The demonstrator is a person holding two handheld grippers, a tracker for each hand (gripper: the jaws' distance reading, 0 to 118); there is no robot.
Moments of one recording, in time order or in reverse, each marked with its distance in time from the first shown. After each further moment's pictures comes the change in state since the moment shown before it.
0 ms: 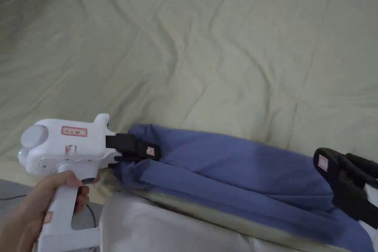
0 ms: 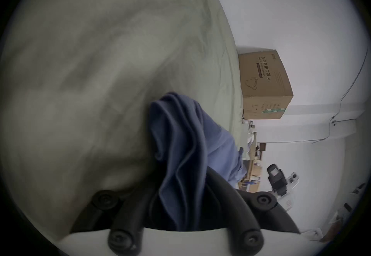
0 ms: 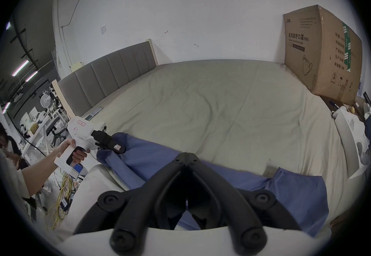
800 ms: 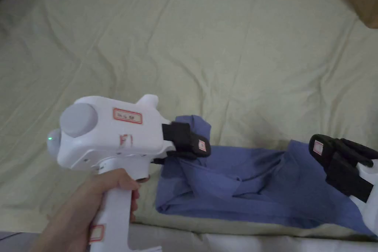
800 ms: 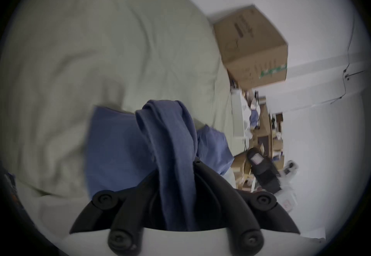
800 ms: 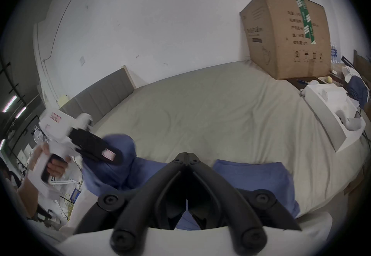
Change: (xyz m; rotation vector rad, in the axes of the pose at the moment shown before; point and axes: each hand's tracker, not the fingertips) left arm 0.237 -0.099 -0.120 -0.129 0.121 -0.248; right arm 0.110 -0.031 0.078 0.129 -0.103 -0.215
